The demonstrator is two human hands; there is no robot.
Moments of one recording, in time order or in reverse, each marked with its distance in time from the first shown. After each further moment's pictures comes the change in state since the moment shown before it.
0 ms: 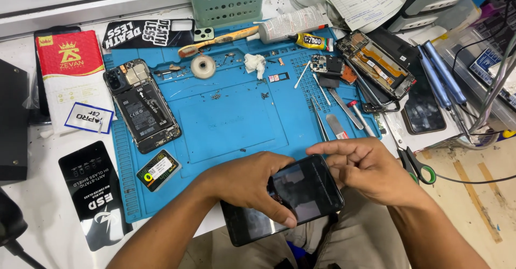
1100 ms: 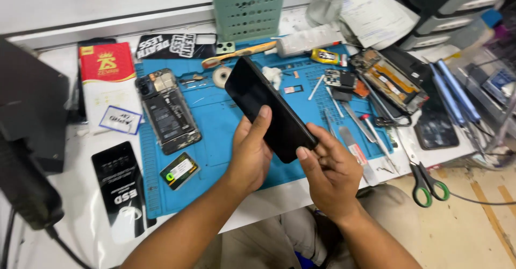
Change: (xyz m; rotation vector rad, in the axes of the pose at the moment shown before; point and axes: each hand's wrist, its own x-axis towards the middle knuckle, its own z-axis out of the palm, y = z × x) left_hand 0.039 -0.022 0.008 -1.157 0.944 0.483; right_hand 0.042 0.030 0.094 -0.332 0.644 -0.640
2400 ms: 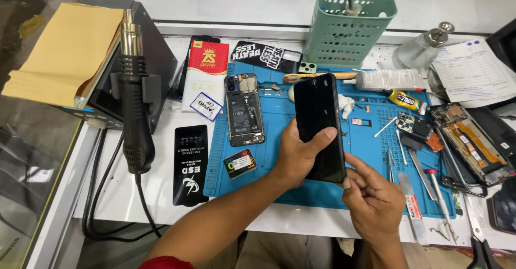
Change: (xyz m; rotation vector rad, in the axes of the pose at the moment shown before) left_hand 0.014 0.014 -0.023 0.233 0.030 0.346; right_hand 0.019 -0.005 0.008 0.049 -0.271 0.008
